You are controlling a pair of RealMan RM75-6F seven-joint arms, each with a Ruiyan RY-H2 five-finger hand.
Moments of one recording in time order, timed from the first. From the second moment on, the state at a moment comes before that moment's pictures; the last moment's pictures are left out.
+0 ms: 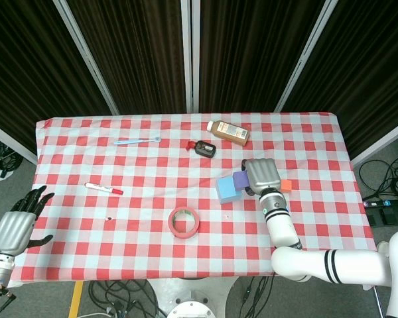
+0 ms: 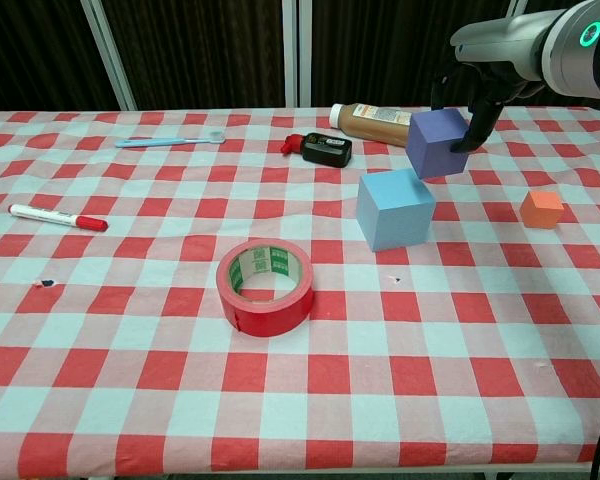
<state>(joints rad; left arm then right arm) -0.16 -1.15 0.01 -1.50 1.52 1.36 -0.02 1.08 -1.38 0.23 -1.85 -0.24 1.24 -0.88</state>
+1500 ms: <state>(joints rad) -0.16 -1.13 0.02 -1.44 1.53 1.36 -0.12 1.10 -1.55 0.31 -1.72 -0.10 1.27 -0.96</state>
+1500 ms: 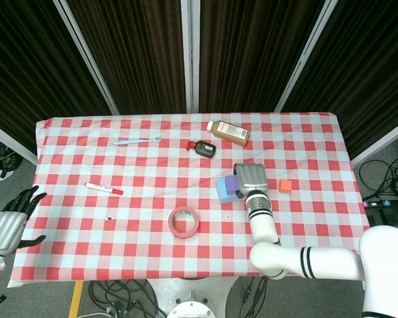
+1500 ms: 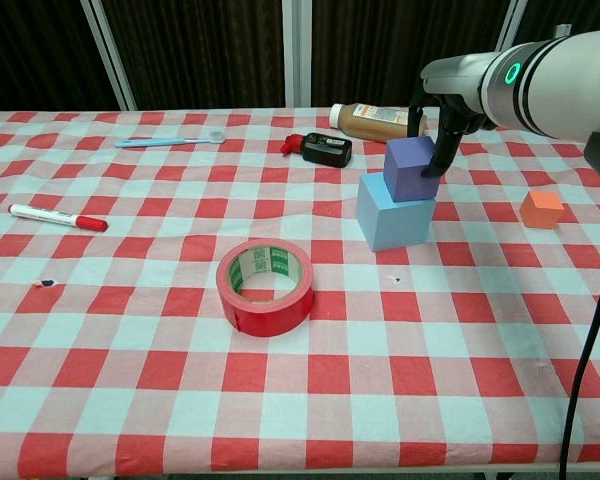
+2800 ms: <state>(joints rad) -0.17 -1.11 0.01 -1.48 1.54 1.38 -0.09 1.07 -1.31 0.32 -1.95 -0.20 1.24 -0.95</state>
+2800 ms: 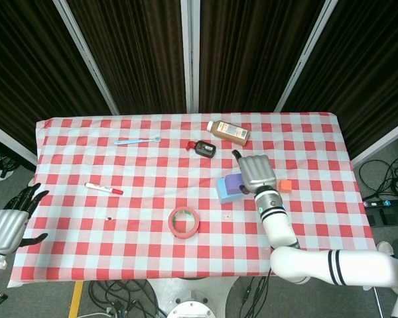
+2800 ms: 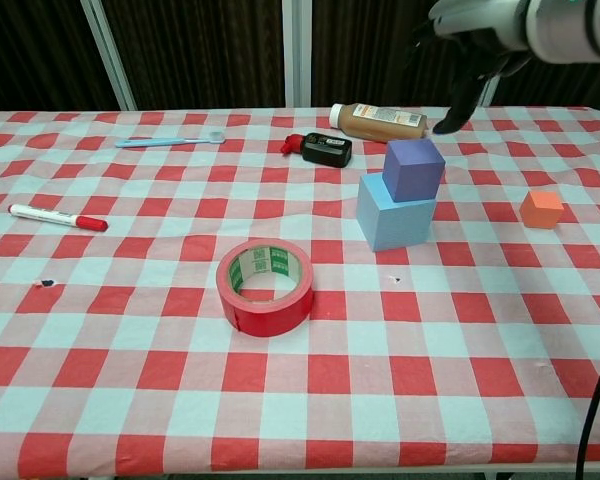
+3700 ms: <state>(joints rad) -0.18 -1.13 0.03 -1.49 1.55 1.35 -0.07 0.88 -1.50 0.13 -1.44 -0.30 1.12 -0.85</state>
